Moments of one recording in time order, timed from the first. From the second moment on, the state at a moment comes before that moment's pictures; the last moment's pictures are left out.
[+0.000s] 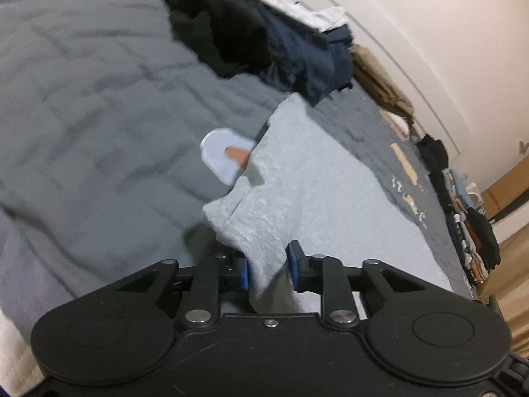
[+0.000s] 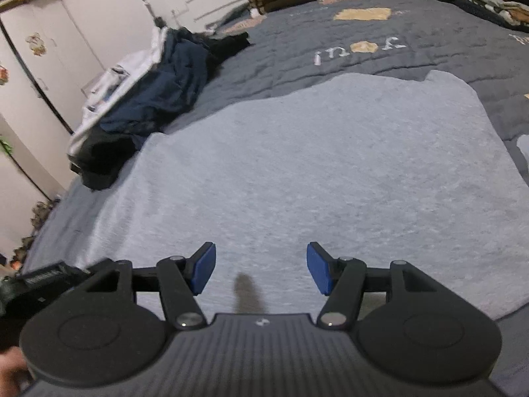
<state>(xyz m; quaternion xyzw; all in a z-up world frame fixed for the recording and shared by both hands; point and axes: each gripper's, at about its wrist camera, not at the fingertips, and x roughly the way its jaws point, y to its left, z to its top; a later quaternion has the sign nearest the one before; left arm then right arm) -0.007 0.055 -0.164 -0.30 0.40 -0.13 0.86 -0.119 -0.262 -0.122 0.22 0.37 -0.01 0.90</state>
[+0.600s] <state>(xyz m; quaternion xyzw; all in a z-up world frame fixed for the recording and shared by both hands) 0.001 0.050 -0.158 -0.29 0.36 -0.14 0.88 -0.108 -0.258 -0.144 0.22 0.40 -0.01 0.89</state>
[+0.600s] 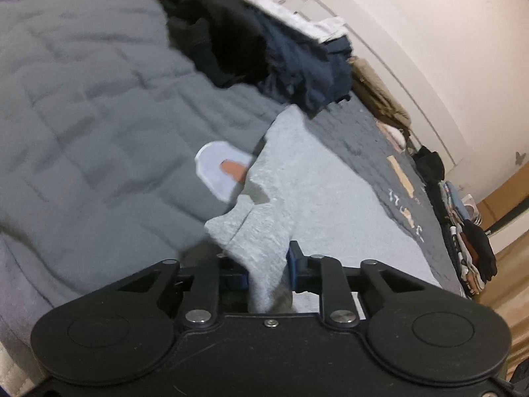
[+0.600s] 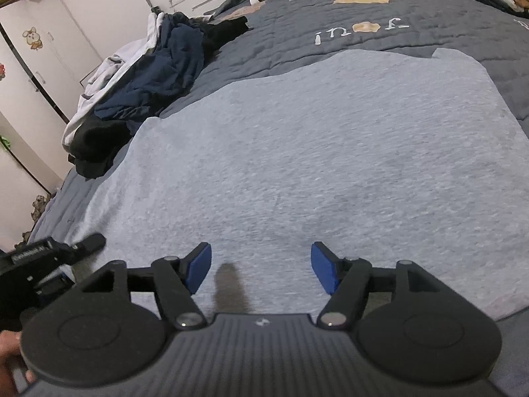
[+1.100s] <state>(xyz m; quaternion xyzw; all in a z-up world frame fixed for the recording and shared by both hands) 0.005 0.044 -0.166 -0.27 0.37 -0.12 0.88 -0.108 -0.261 -0.145 0.25 0.39 0.00 0.89</state>
